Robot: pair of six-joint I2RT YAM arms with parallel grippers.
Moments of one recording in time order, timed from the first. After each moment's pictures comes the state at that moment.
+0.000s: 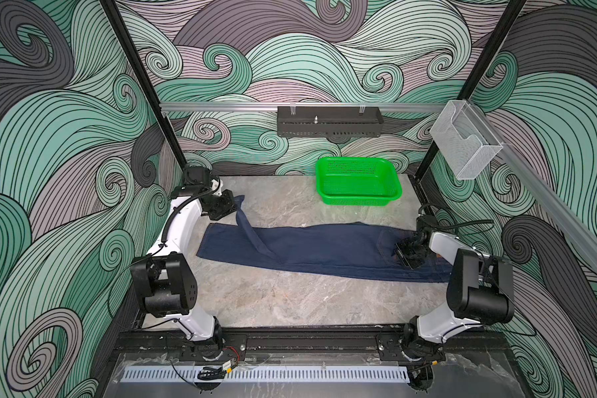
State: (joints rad) left arm 0.09 1.62 1.47 -0.88 0.46 -0.36; right arm -0.23 1.59 0.87 -0.64 -0.25 0.85
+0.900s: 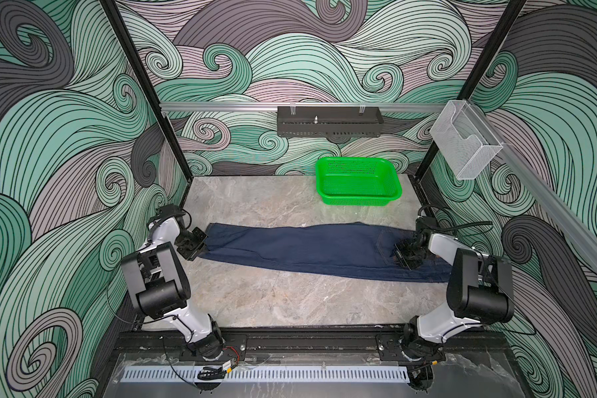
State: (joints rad) left arm 0.43 1.68 1.15 -0.96 0.30 -0.48; right arm -0.23 1.60 0.84 -0.60 -0.27 0.86
